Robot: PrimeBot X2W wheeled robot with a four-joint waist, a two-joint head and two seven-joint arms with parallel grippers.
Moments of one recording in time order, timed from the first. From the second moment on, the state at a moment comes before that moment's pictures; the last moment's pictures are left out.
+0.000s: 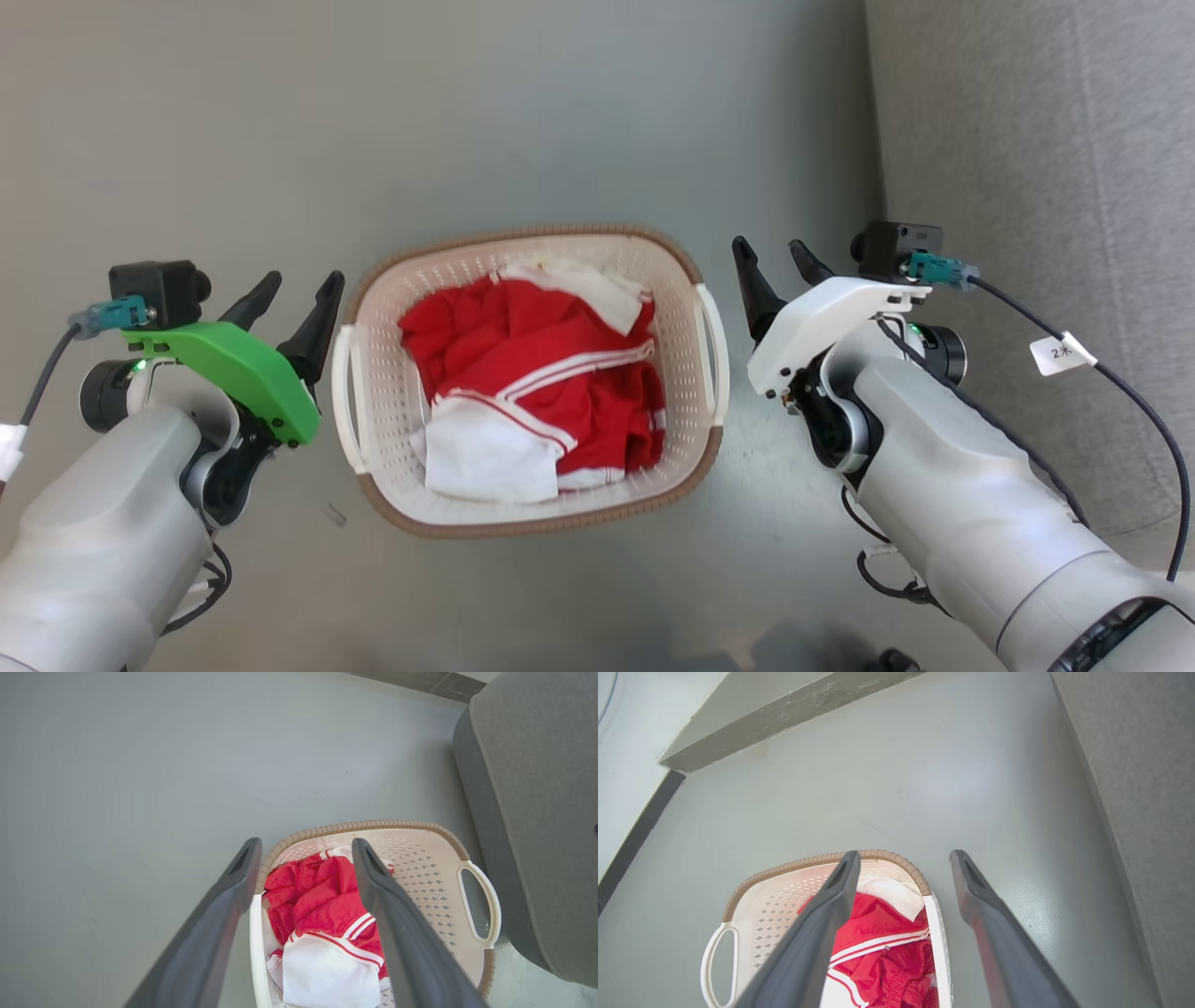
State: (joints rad) left arm -0.79 0.40 -1.08 0.74 -1.27 -0.13 -0.25; right arm -0.72 -0.06 0.79 0.87 0.96 -0.11 -0.25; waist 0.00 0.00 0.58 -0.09
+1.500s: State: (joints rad) left arm -0.36 0.37 -0.50 0.44 -0.89 -0.10 -0.25; right arm -0.31 -0.15 0.40 0.34 0.48 -0.10 -0.25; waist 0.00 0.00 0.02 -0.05
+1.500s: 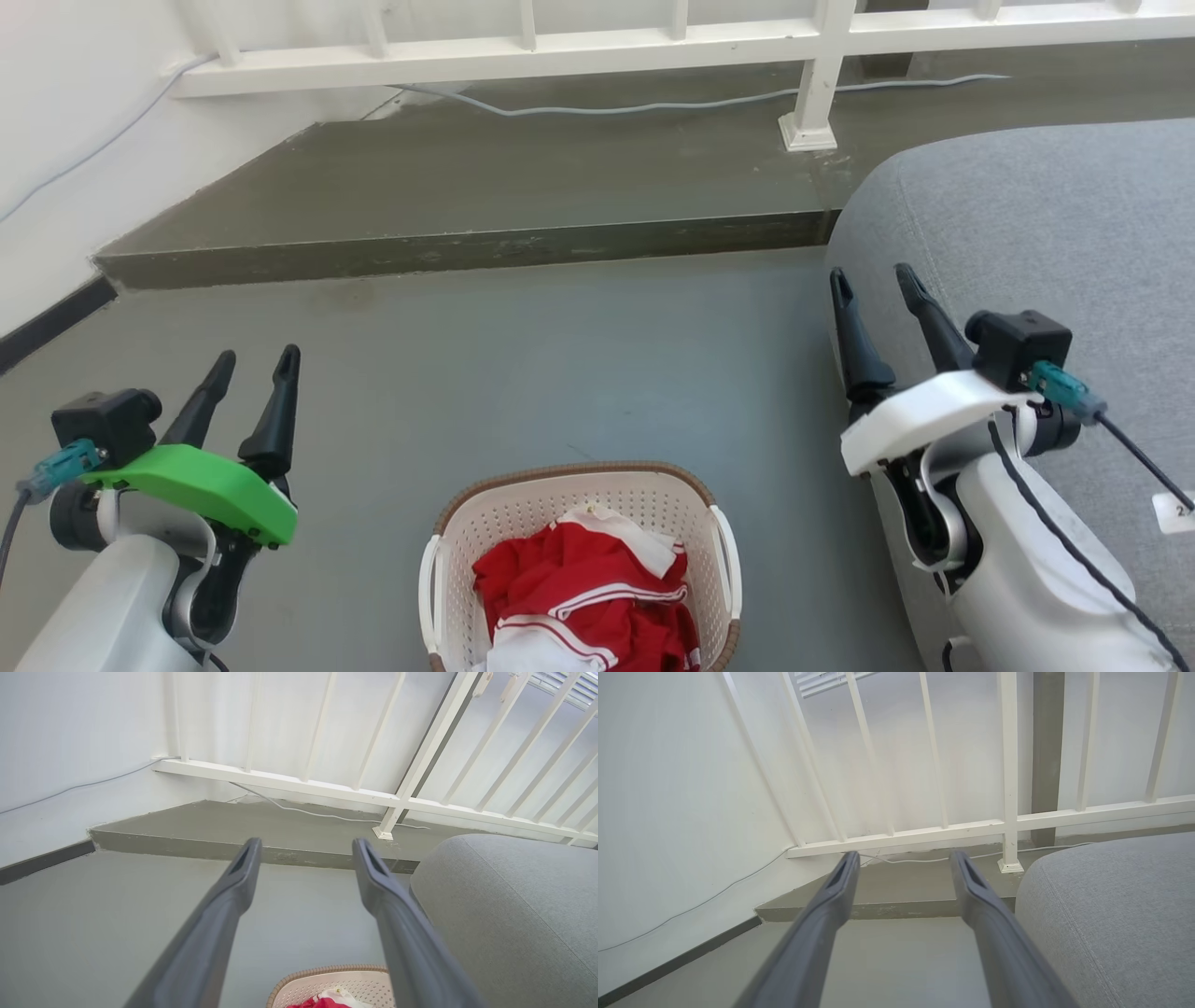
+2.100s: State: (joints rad) left arm -0.20 0.32 -0.35 0.27 -0.73 -0.07 -0.25; right arm -0.18 -0.15 0.33 0.22 0.40 -0.10 -0.25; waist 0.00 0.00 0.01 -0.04
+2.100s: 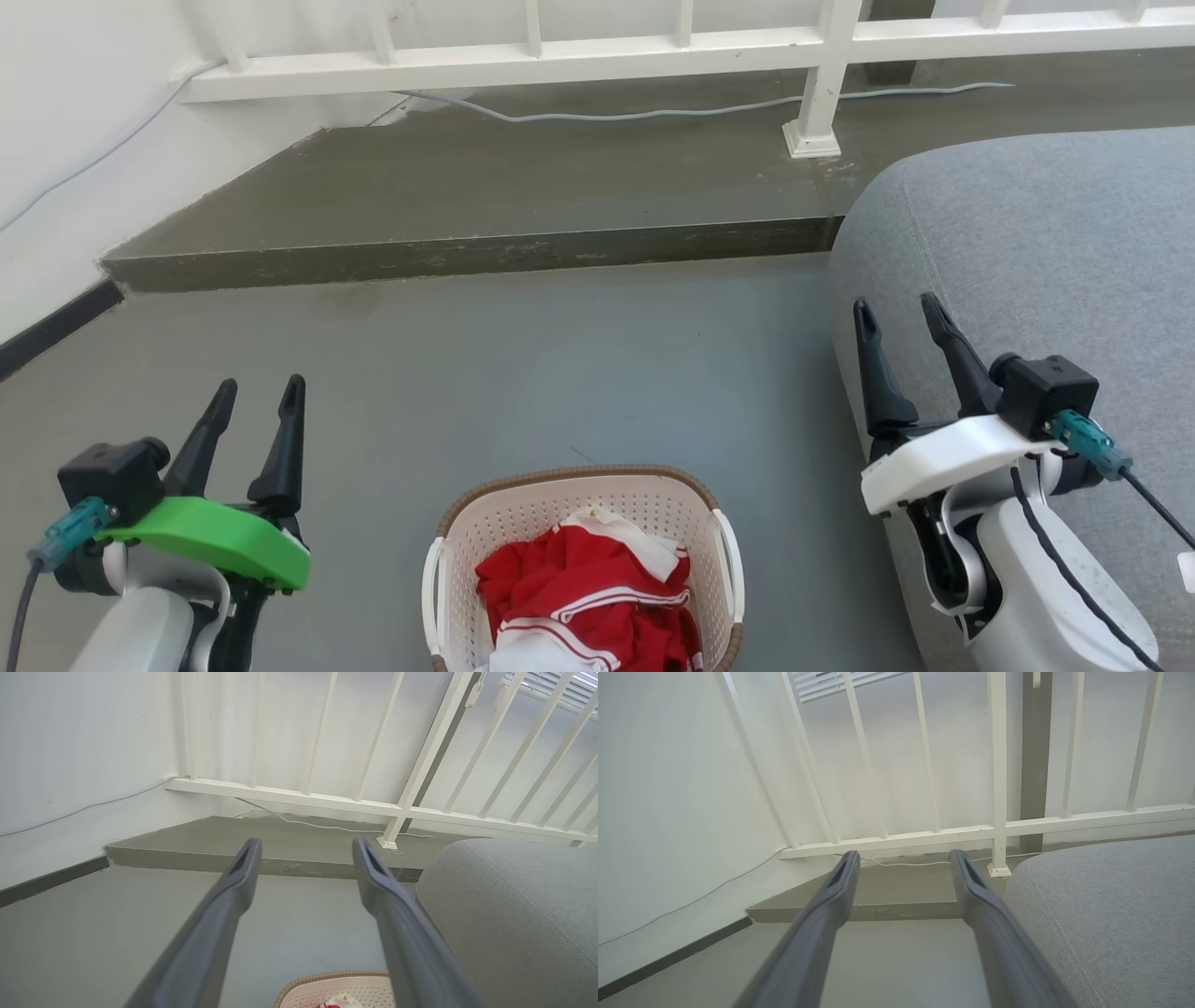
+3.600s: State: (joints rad) left arm -0.06 0.23 -0.27 0.21 -0.61 -0.10 -0.25; right arm -0.09 -0.11 0.27 0.21 0.33 -0.05 -0.25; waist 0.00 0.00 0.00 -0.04
